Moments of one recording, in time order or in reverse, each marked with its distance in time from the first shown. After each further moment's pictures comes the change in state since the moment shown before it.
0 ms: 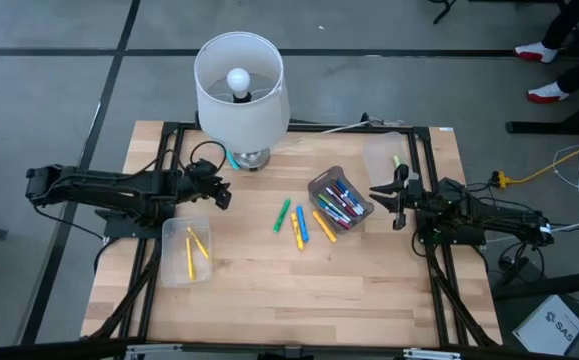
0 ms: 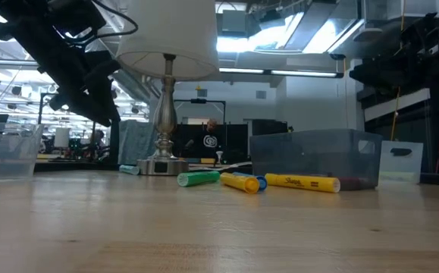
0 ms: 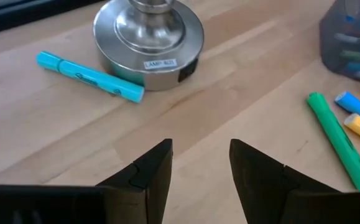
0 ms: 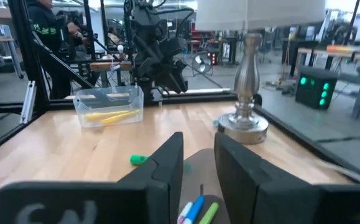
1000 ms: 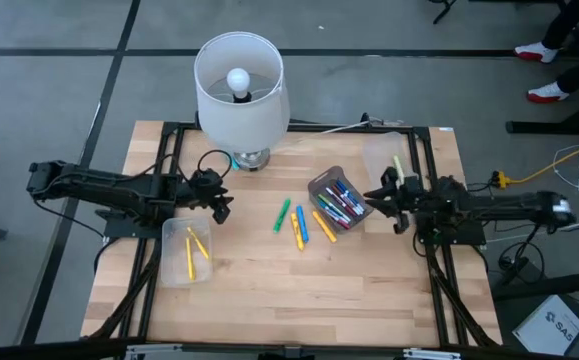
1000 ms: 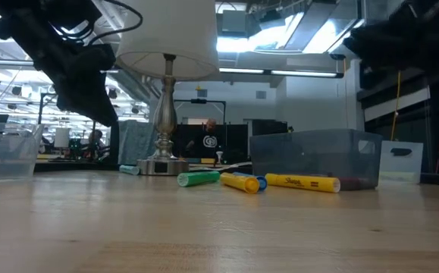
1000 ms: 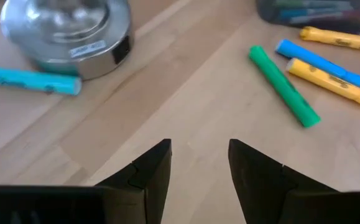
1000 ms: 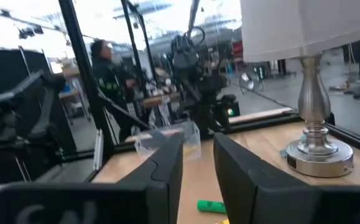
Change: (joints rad) left arm -0.093 0.000 0.000 0.018 0.122 0.126; right arm 0.103 0.396 0.042 0.489 -0.076 0.217
